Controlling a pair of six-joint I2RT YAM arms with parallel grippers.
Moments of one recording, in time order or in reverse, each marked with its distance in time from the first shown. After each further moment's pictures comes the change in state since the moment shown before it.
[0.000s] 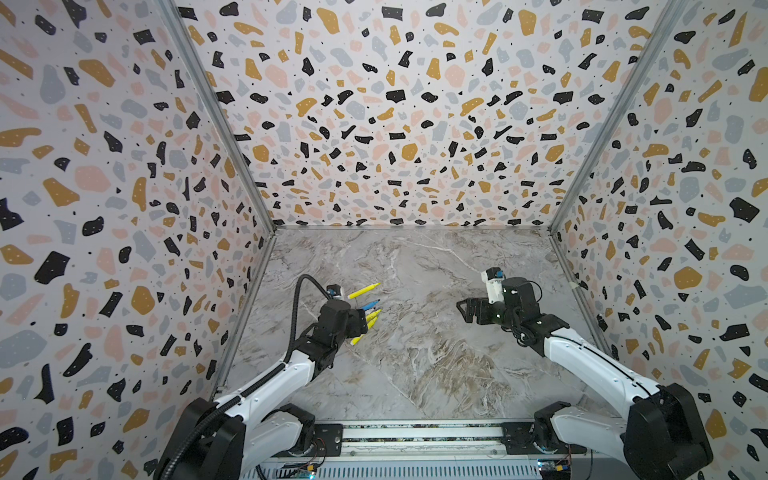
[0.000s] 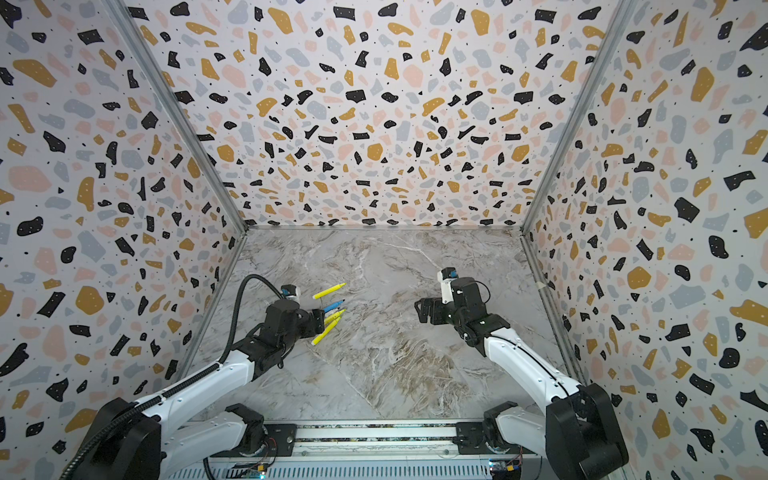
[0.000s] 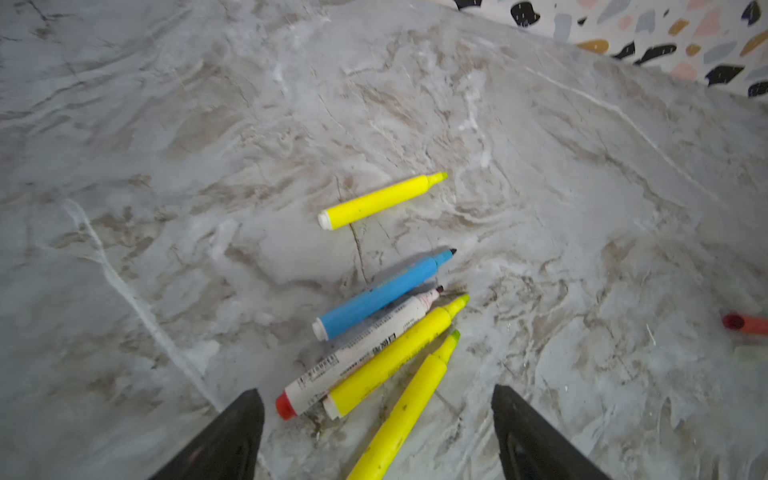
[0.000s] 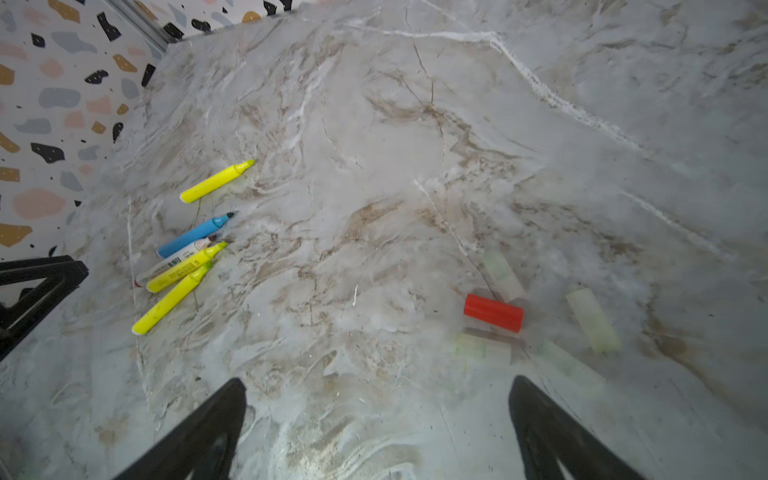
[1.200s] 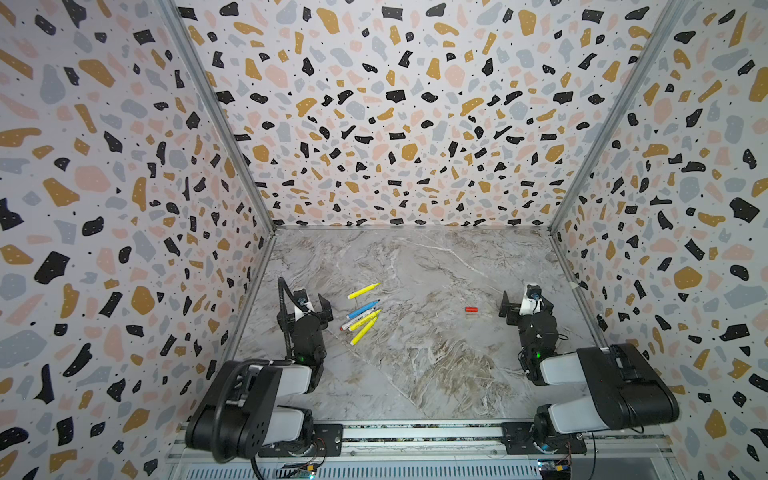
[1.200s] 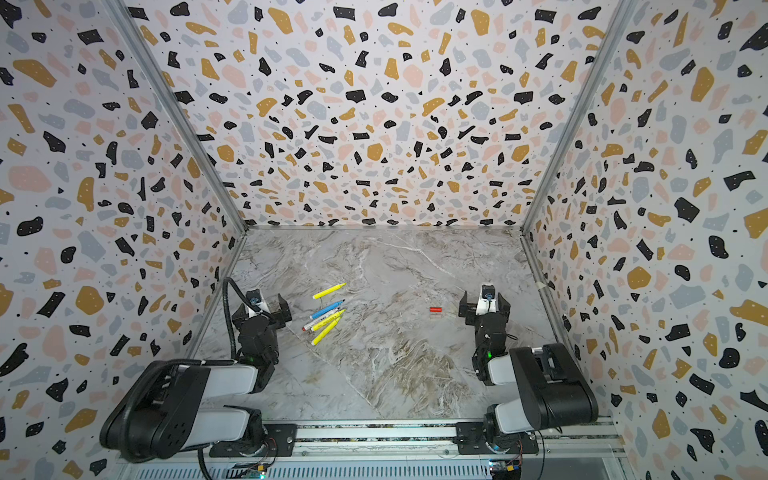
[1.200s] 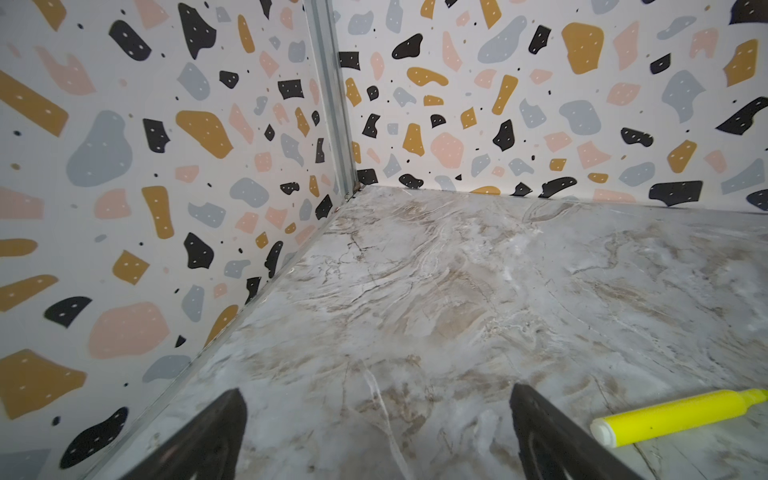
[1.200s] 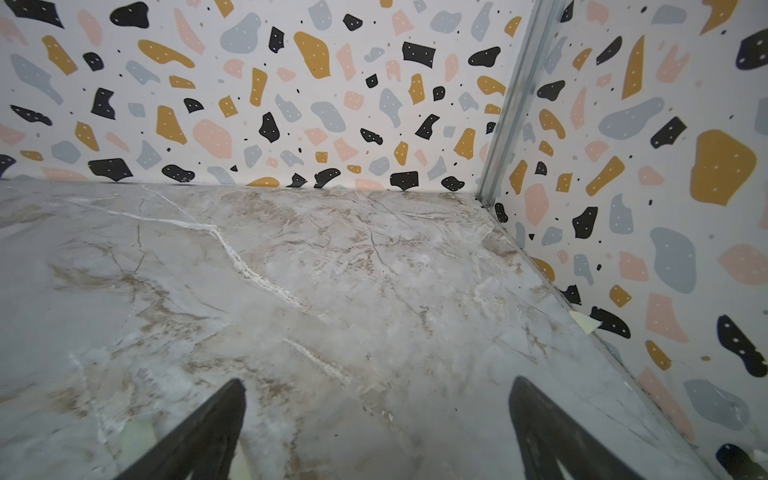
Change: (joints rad) left arm 0.263 0.183 -0.304 1.015 -0.380 0.459; right arm -0.238 0.221 -0.494 1.282 0.452 -0.381
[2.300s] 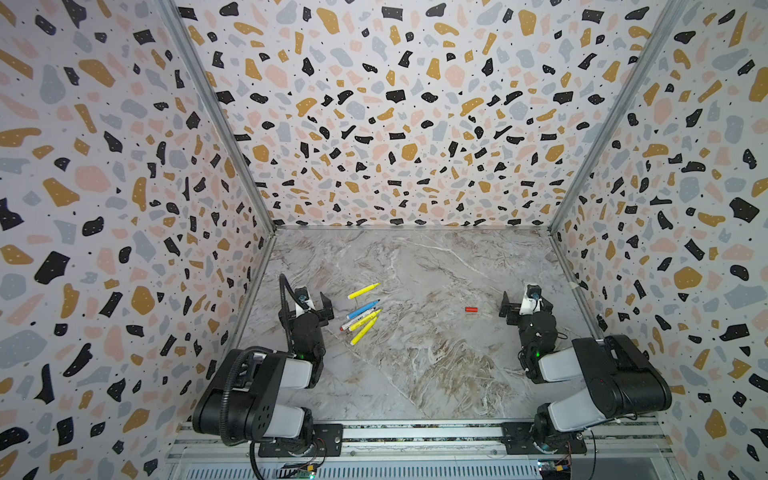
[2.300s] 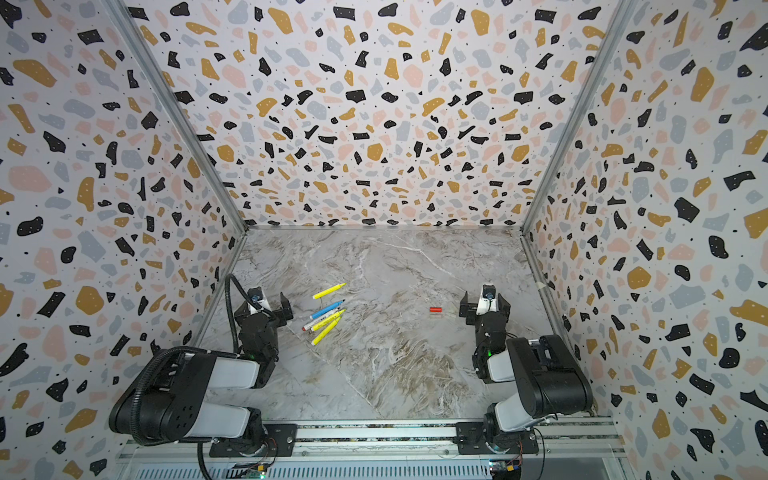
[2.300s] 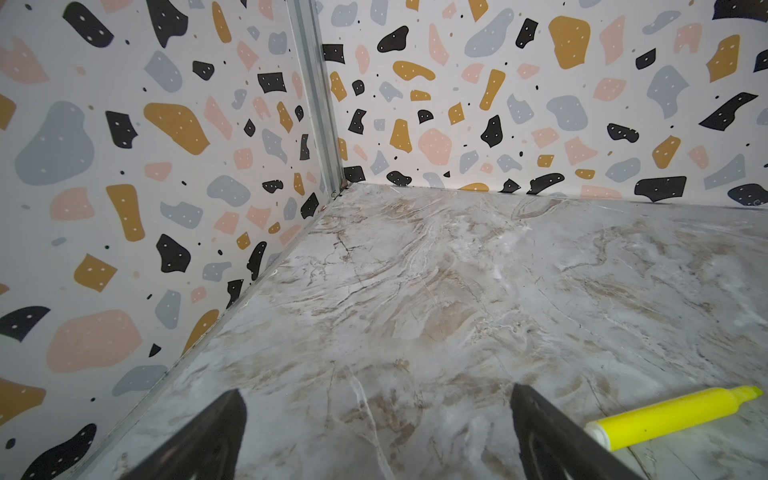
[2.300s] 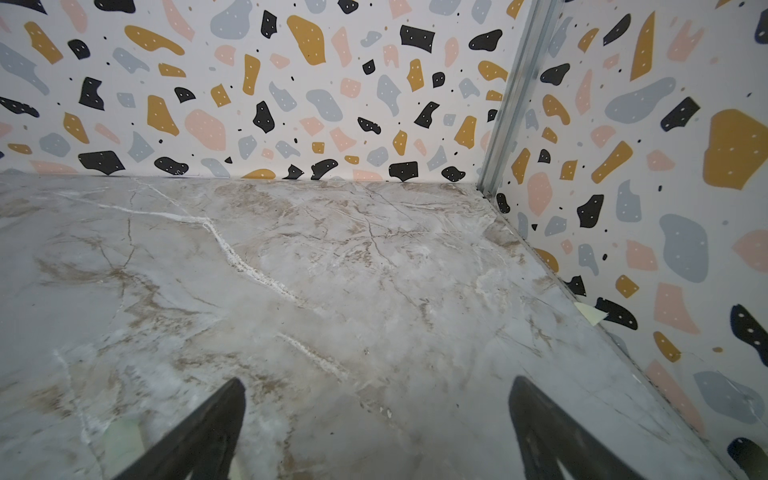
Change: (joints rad) left arm 0.055 0.130 0.002 0.135 0.102 0.009; right arm -0.040 0.131 0.009 0.086 -0.008 0.029
